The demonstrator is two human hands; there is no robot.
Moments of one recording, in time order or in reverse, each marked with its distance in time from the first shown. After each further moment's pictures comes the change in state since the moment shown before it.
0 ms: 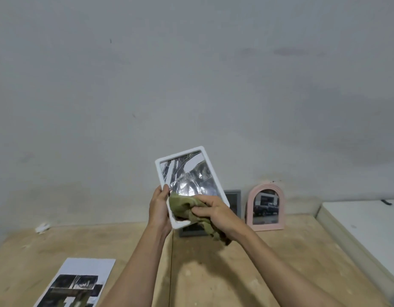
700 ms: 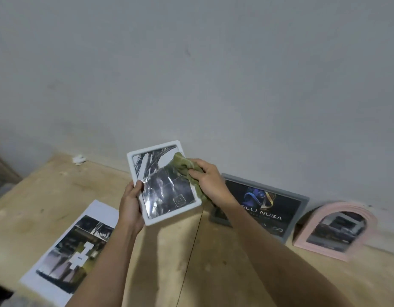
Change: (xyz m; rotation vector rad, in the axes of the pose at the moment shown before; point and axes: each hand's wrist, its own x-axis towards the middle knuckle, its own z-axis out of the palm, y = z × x) left_hand 0.115 -0.023 -0.171 -0.066 0.502 -0.063; right_hand 0.239 0.093 0.053 -0.014 -0.110 0.171
